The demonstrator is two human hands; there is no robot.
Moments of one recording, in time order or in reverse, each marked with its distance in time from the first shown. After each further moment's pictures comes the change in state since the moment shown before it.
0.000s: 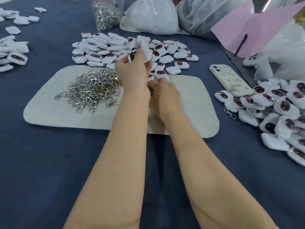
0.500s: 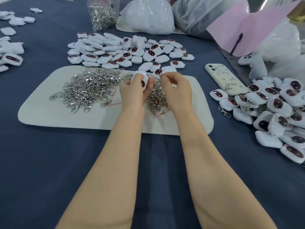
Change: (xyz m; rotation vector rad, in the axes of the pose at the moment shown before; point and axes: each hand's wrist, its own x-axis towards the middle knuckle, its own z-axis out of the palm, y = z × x) left_hand -0.002 -0.033 -0.028 0.091 0.018 -0.162; right_hand -0.004 0.029 -0.021 0.730 0.245 0.275
